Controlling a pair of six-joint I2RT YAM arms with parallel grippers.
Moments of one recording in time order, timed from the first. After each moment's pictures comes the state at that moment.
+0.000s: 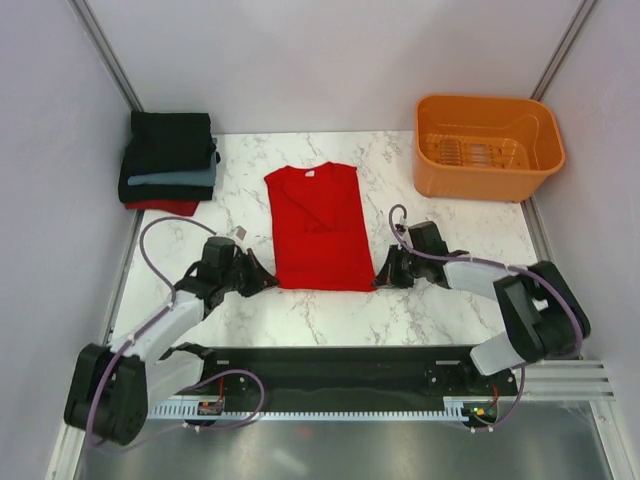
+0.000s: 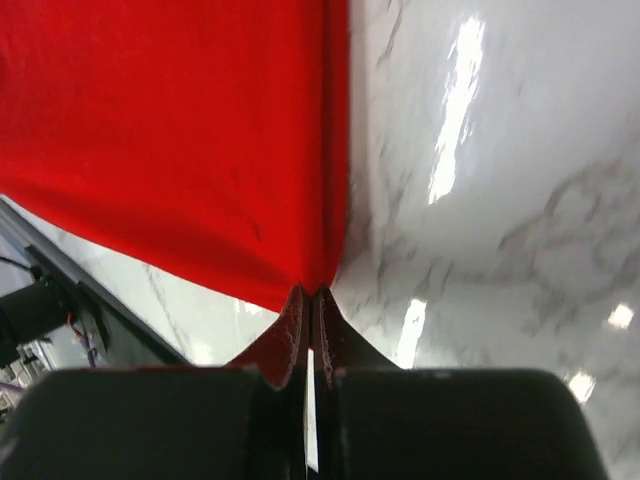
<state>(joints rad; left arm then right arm) -0.28 1.10 0.43 -0.12 0.33 -0.71 0.37 1.56 0.61 0.02 -0.48 0.60</state>
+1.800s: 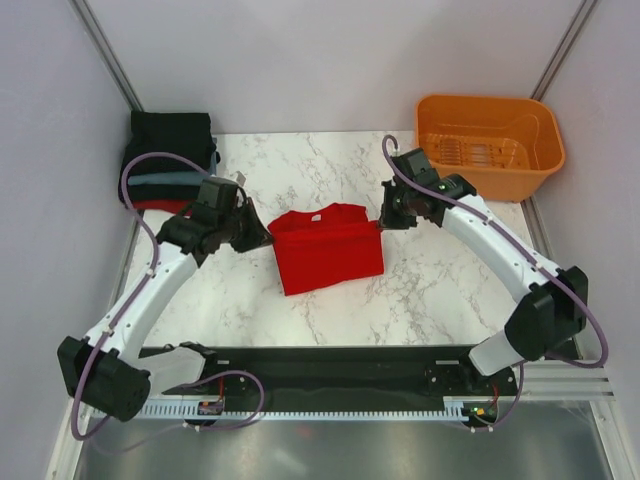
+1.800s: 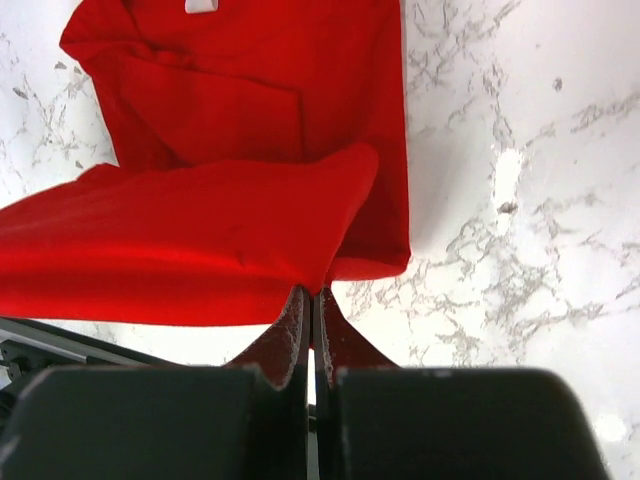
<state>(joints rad) -0.38 1.14 1.08 -0.75 0.15 -0.67 0.49 1.50 1.38 -0.83 -0.04 0.55</state>
